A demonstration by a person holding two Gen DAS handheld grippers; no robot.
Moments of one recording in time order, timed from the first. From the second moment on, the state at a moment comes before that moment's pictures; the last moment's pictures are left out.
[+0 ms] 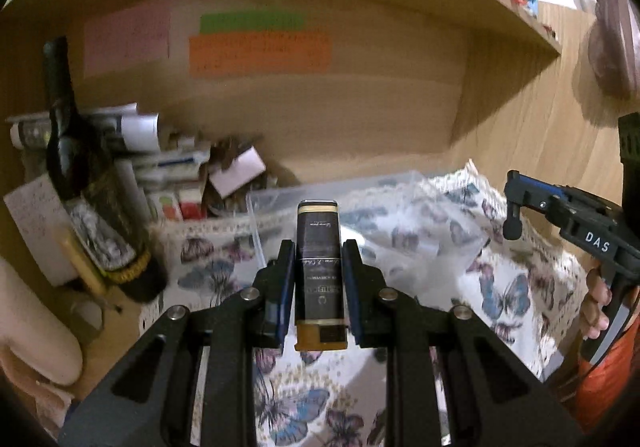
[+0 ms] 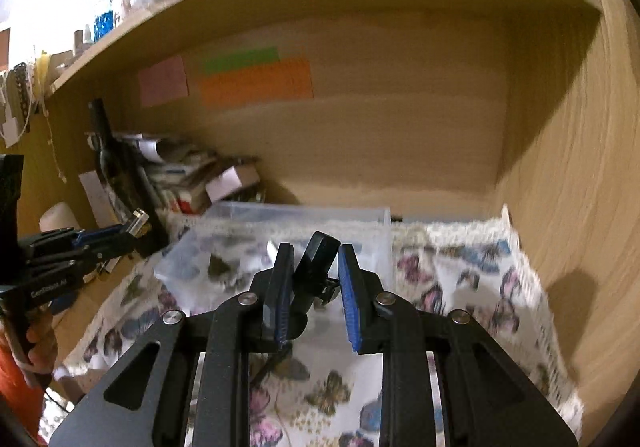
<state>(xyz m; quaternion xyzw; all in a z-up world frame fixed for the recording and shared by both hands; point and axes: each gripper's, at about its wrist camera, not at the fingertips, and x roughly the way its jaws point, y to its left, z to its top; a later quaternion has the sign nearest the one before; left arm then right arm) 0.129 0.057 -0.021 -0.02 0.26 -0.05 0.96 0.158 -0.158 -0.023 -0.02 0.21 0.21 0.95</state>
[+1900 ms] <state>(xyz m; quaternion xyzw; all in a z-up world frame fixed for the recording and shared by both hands) 0.117 0.059 -0.093 0.02 0.37 -0.01 0.93 0.149 -0.108 -0.121 -0.03 0.37 0.25 0.89</state>
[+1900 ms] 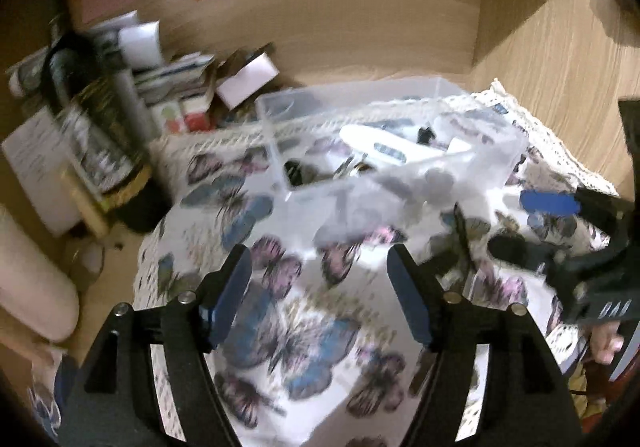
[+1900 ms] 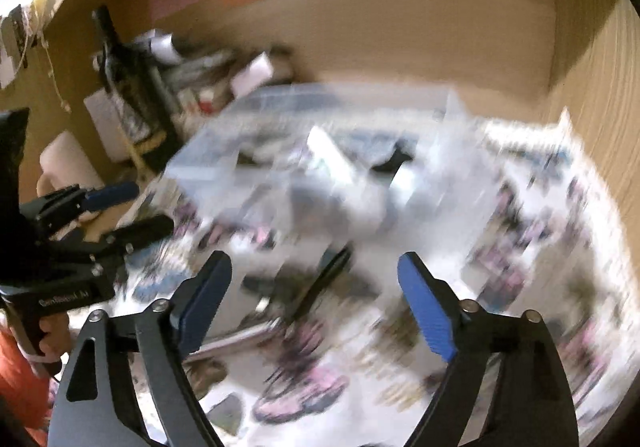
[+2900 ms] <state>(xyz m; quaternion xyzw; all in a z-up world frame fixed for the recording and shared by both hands) 0.138 0.002 -0.132 0.03 0.44 -0.09 0.89 0.122 -0.152 -0.143 -0.05 0.36 0.20 0.91</state>
